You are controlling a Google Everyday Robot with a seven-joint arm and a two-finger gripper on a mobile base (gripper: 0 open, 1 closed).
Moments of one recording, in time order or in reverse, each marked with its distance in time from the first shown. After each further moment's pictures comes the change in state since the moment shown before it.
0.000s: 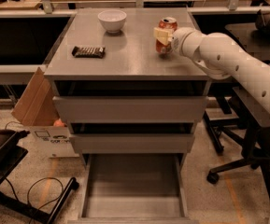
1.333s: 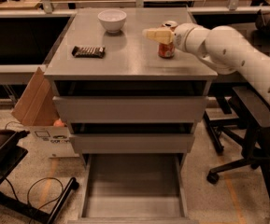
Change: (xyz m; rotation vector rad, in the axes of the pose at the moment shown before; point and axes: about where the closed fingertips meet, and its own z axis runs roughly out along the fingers) arm -0.011 0.002 -0.008 -0.046 0.020 -0.011
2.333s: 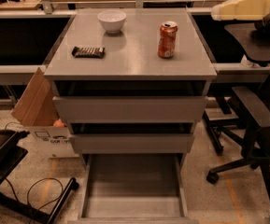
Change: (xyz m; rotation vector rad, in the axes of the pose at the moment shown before) arm -0.121 -0.003 -0.242 -0.018 0.134 -0.211
